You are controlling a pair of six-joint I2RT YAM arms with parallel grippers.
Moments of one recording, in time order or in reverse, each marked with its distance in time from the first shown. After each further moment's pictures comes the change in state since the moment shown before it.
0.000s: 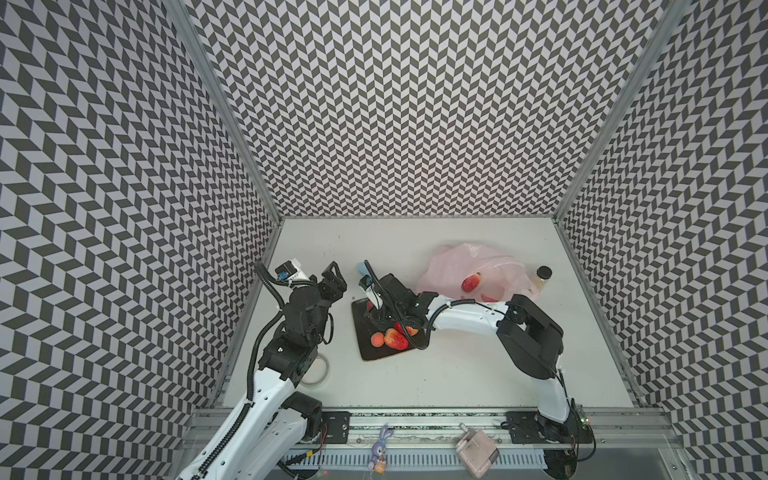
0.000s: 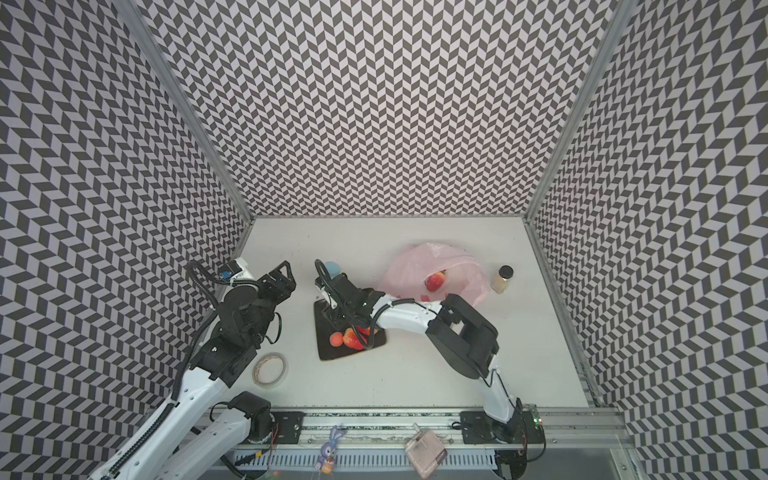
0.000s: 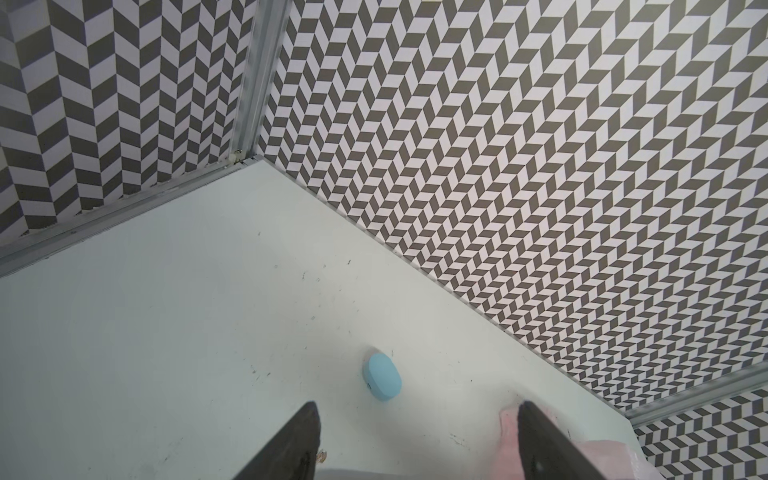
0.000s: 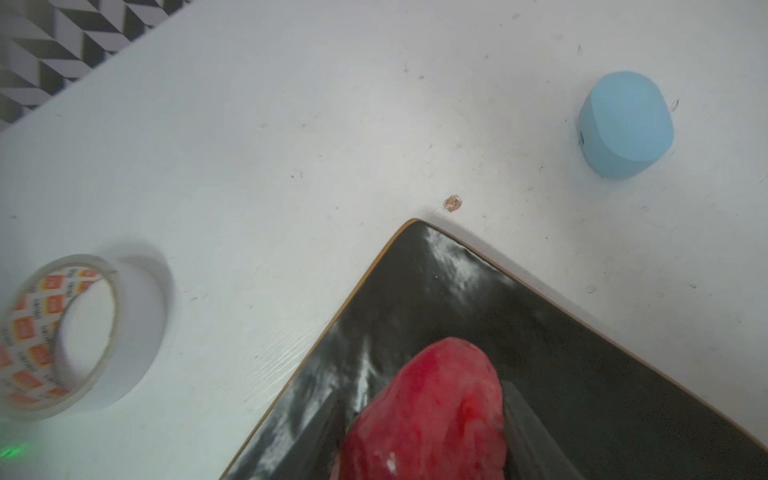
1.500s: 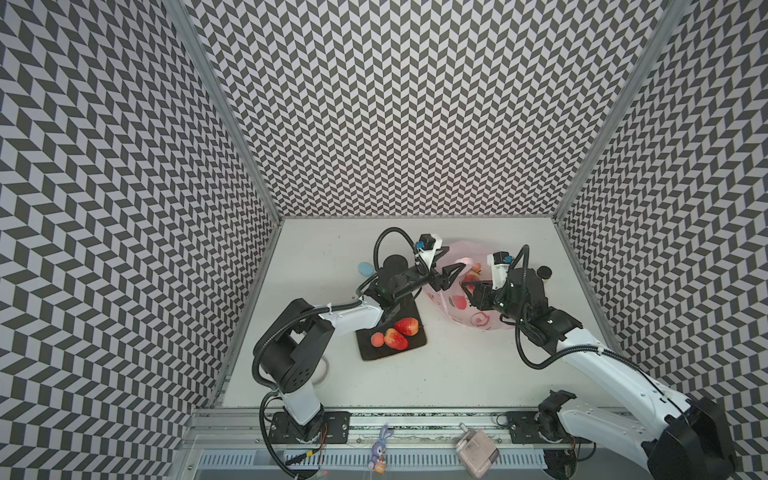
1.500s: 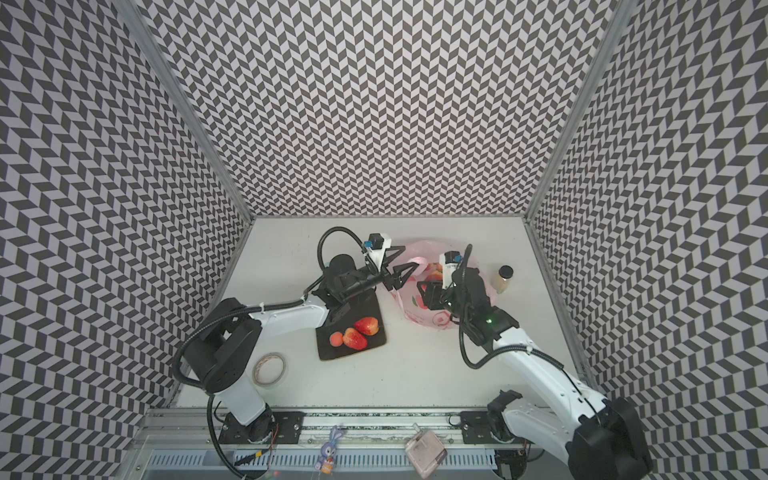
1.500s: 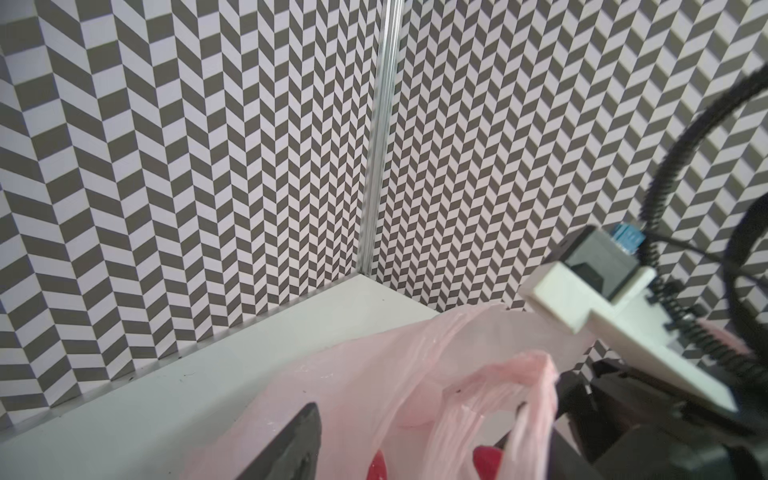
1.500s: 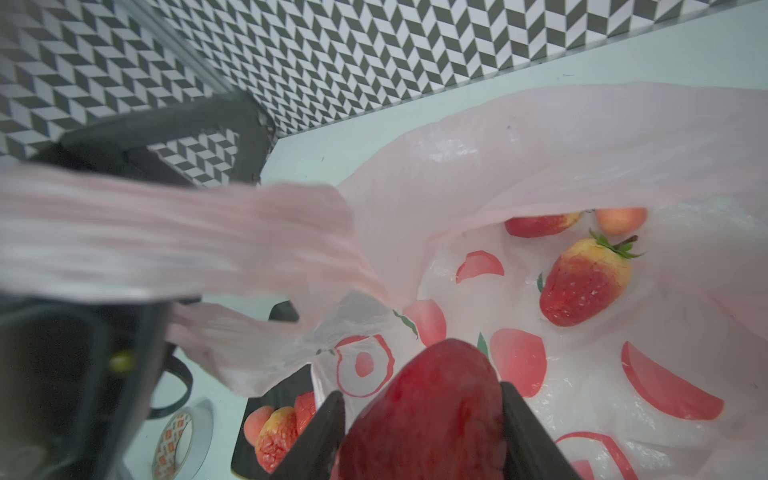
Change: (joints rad) left arm -0.354 0.978 0.356 0.930 0.757 0.500; right arm -0.517 -1.026 -0.758 0.037 -0.160 0.318
